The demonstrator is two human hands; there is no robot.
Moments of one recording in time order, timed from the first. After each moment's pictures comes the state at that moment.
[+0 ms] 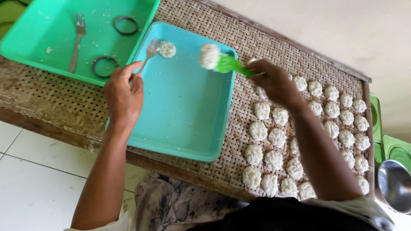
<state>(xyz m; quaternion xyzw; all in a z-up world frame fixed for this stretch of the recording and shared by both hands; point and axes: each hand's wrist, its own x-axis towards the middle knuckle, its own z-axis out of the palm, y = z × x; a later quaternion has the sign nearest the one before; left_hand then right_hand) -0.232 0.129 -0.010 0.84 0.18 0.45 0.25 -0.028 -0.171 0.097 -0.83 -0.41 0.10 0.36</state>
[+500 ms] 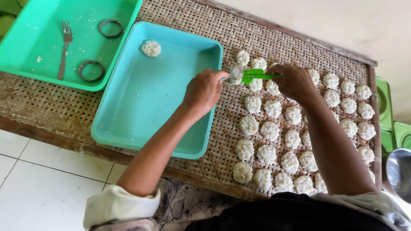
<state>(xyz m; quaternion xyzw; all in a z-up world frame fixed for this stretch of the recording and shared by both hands) -0.090 -0.023 -0.005 0.92 0.02 0.17 0.34 0.062 -0.271 0.044 -0.93 -0.36 0.05 0.11</state>
